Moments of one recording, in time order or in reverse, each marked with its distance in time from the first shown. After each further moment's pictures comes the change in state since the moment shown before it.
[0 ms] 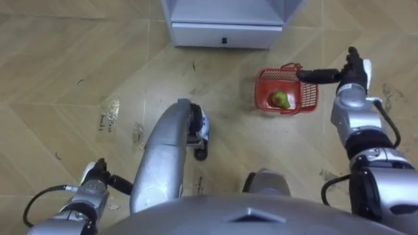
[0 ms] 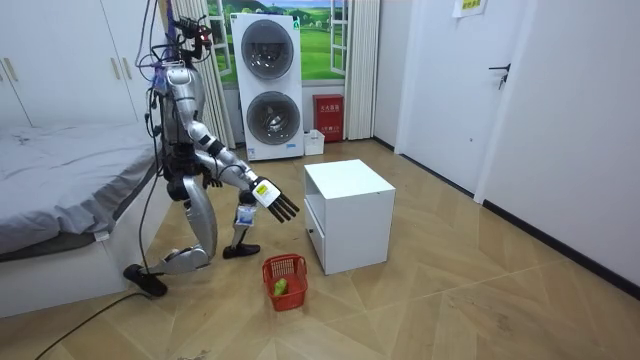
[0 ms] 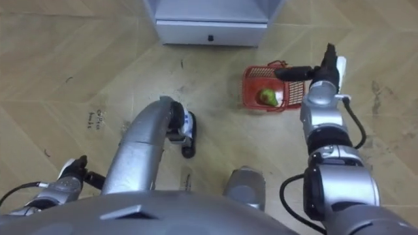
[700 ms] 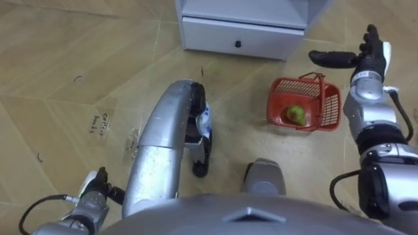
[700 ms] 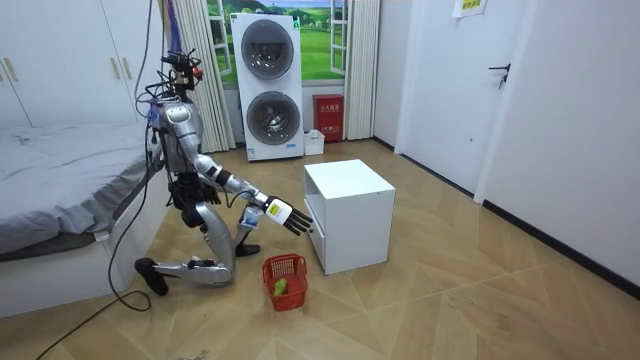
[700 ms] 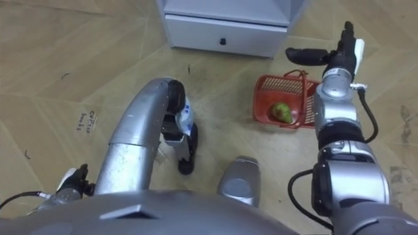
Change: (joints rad) left arm 0.093 0.008 -0.165 0.070 -0.040 -0.091 0.039; right arm -0.010 -0.046 -0.012 0.054 0.045 -0.055 0.047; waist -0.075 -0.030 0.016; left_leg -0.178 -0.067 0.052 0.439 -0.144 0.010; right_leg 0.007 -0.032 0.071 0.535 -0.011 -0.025
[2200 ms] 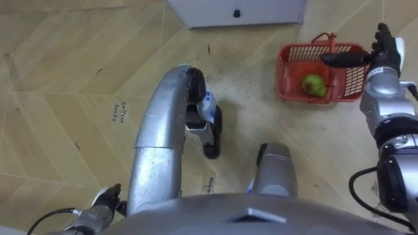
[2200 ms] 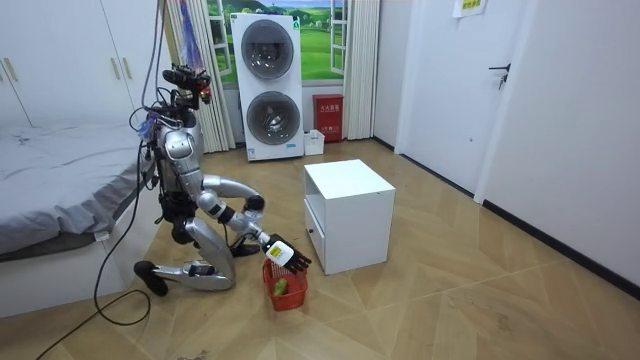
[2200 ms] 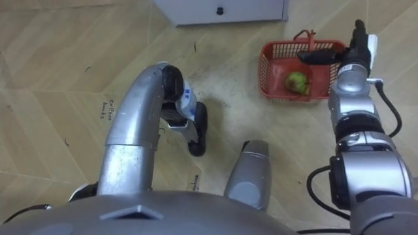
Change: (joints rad) left arm 0.008 -0.004 -0.074 -0.002 -0.119 0.002 -0.135; right arm -0.079 -0.096 0.136 0.020 0.050 -0.036 0.031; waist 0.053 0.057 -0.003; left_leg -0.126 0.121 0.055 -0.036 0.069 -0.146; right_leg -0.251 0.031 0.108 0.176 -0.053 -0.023
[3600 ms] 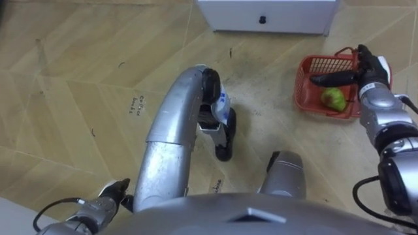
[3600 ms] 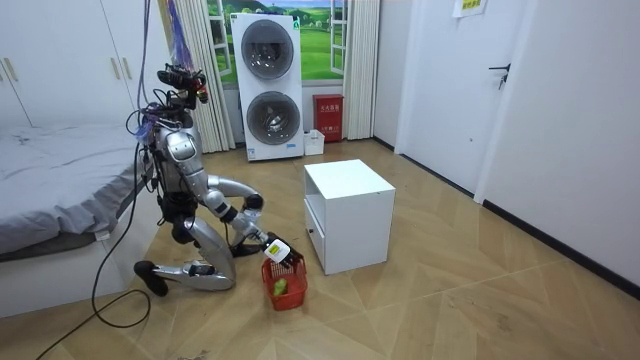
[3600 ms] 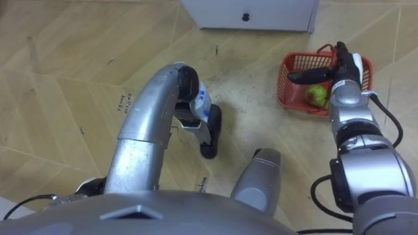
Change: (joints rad) left arm -0.041 0.001 -0.067 -0.010 -0.003 0.028 -0.083; right arm 0.015 -0.024 0.096 0.212 0.071 -0.010 0.133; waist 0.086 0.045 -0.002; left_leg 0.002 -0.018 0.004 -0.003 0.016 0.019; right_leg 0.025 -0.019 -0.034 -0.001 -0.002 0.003
